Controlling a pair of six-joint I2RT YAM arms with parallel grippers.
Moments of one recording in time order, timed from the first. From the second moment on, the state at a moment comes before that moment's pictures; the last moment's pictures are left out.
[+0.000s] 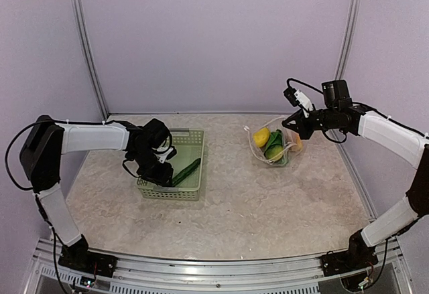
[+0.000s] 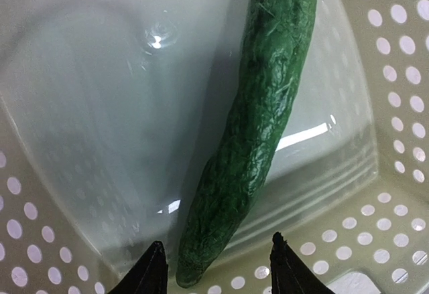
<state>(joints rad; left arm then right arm) -0.59 1.78 1.19 -0.73 0.12 -0.18 0.29 1.42 1.17 -0.35 -0.49 -0.41</state>
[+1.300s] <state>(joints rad) -0.70 1.75 1.63 -1.05 0.06 -0.18 0.29 1.54 1.47 -0.44 -0.24 -0.43</state>
